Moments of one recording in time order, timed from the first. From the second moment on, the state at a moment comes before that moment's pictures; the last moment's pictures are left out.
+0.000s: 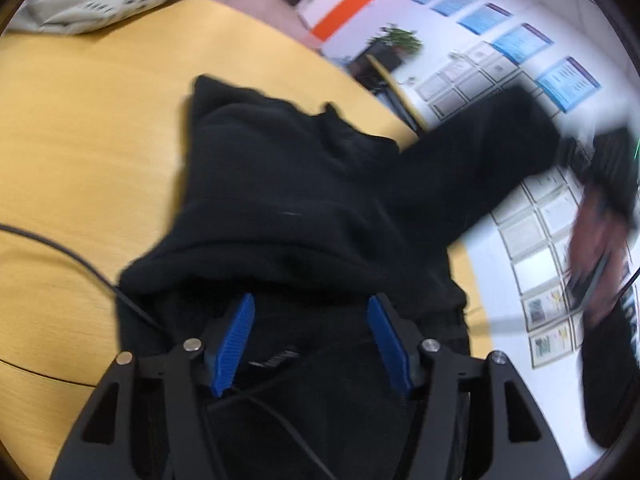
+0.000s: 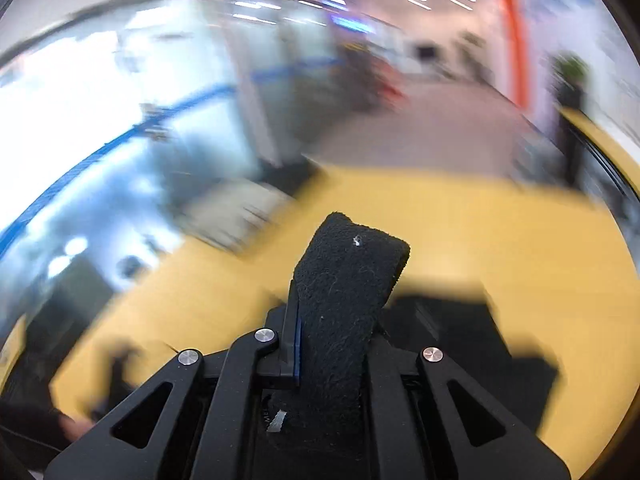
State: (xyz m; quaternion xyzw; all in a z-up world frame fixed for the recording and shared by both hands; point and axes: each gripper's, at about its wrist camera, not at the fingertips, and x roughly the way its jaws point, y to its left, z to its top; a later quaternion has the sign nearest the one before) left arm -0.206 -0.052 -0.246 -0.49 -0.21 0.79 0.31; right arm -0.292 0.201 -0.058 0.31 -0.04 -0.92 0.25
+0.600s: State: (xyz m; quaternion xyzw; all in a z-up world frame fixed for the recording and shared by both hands) left arm -0.242 -0.062 -0.275 -0.50 -0.22 0.80 0.25; right arm -0.297 0.213 -0.135 0.42 0.01 -0.89 0.19
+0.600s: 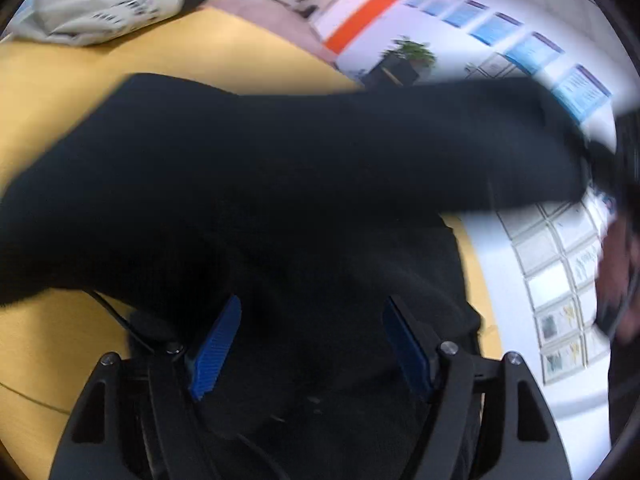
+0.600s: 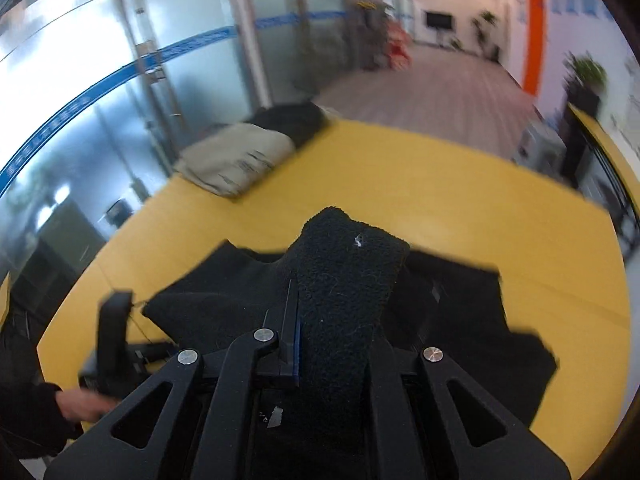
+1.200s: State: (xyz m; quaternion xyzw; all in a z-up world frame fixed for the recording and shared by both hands) left arm -0.229 -0.081 -0.282 -0.53 -0.15 0.81 0.20; right arm -0.221 0.404 -0.301 0.49 -0.10 -0.87 0.03
